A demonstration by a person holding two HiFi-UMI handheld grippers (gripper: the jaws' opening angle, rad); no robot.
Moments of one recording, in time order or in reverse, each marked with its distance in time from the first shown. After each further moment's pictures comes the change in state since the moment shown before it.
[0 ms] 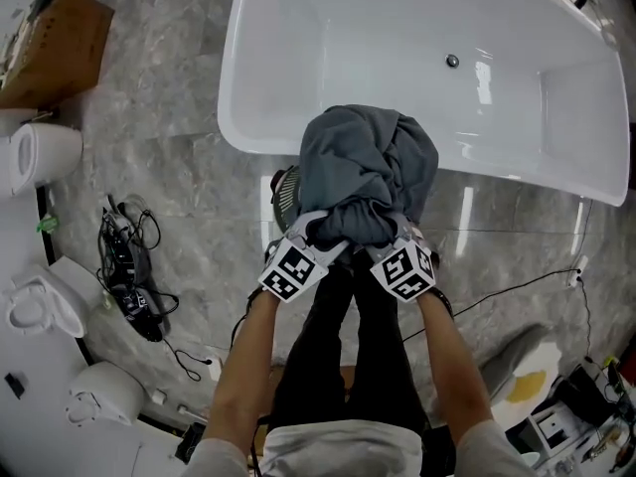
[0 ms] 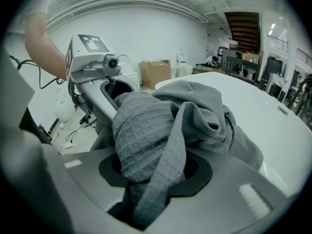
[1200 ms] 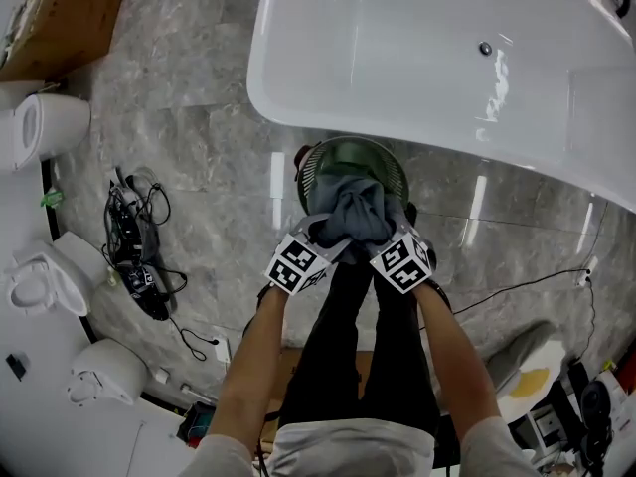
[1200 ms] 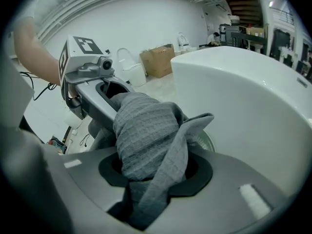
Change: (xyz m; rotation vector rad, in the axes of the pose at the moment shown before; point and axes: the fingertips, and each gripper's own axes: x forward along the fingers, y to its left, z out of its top) left arm -0.033 0.009 -0.122 -0.278 0.067 0.017; right arm 0.077 0.086 -0.037 0.126 0.137 0.143
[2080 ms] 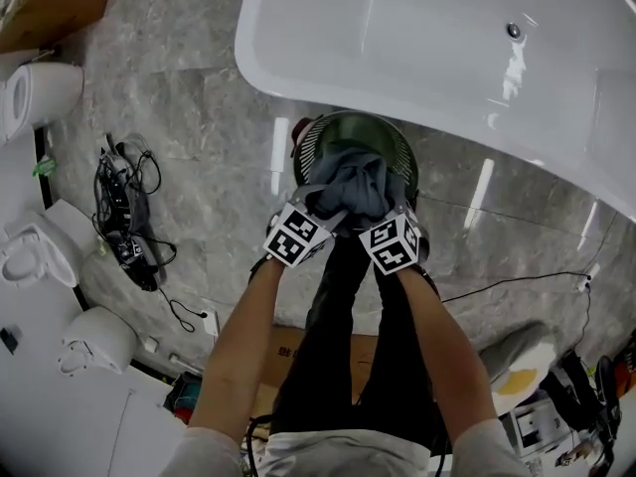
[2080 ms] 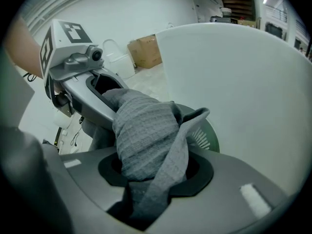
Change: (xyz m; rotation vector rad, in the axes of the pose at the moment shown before) left arm 0.054 0.051 -0.036 -0.011 0.125 0.078; right arm 0.064 -0.042 -0.037 0.079 0.074 -0.097
